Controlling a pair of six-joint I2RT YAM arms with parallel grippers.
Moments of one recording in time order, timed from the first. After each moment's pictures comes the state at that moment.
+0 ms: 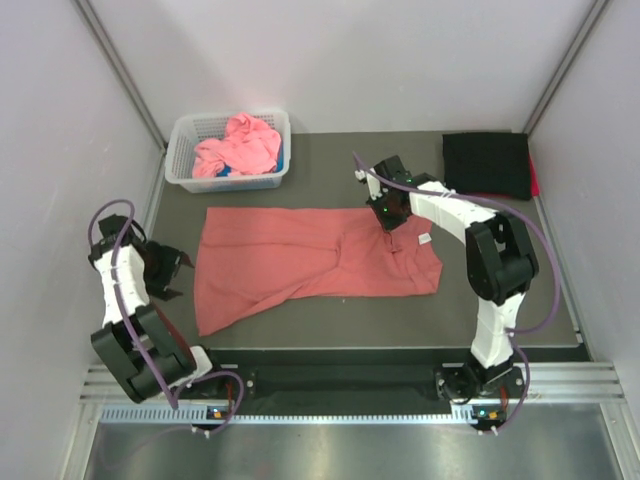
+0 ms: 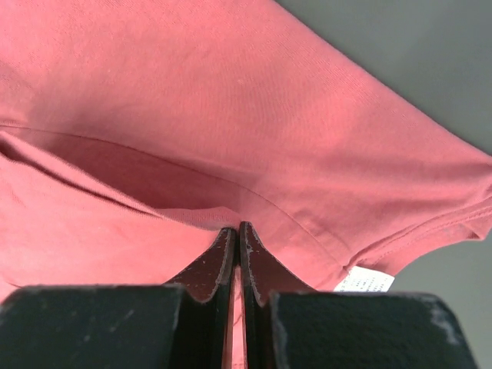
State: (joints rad) left arm 0.56 1.31 0.97 -0.95 0.17 -0.69; right arm 0.47 1.93 1.46 -0.64 0.00 -0.13
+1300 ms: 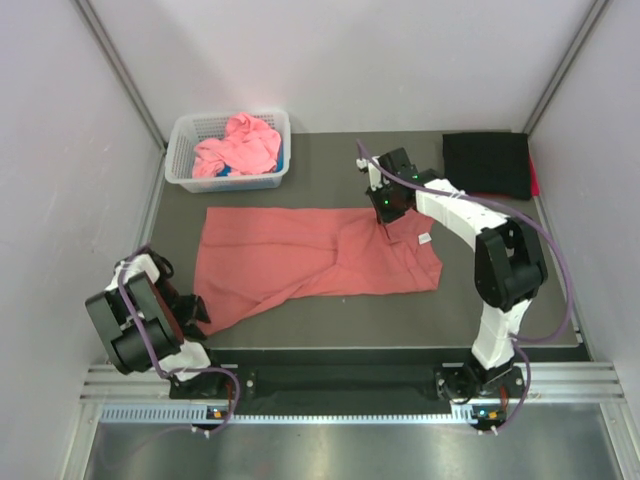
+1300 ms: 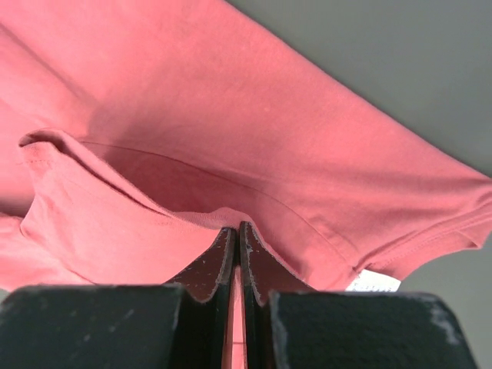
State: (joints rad) left arm 0.53 1.44 0.71 -1.06 -0.02 -1.04; right arm 0.46 1.87 1.47 -0.61 -0.08 -0.08
